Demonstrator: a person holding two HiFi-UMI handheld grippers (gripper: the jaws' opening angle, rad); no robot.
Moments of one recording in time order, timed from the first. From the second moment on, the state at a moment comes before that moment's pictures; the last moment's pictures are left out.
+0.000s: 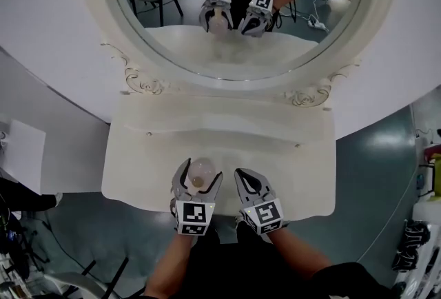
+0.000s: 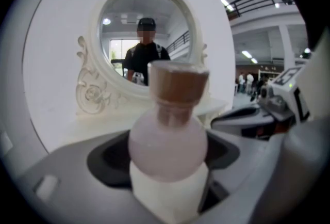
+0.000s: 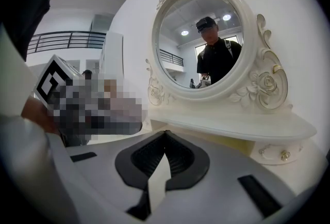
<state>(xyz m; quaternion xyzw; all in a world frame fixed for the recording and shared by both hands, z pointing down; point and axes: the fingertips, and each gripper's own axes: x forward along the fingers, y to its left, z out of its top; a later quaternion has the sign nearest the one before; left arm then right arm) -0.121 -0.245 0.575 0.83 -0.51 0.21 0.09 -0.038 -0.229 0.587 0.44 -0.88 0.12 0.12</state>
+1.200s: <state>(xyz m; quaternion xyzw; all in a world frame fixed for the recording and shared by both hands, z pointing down) -0.121 -0.255 0.464 0.85 -0.51 0.13 0.03 -0.028 -0.266 0.462 0.49 -0.87 0.00 0.06</state>
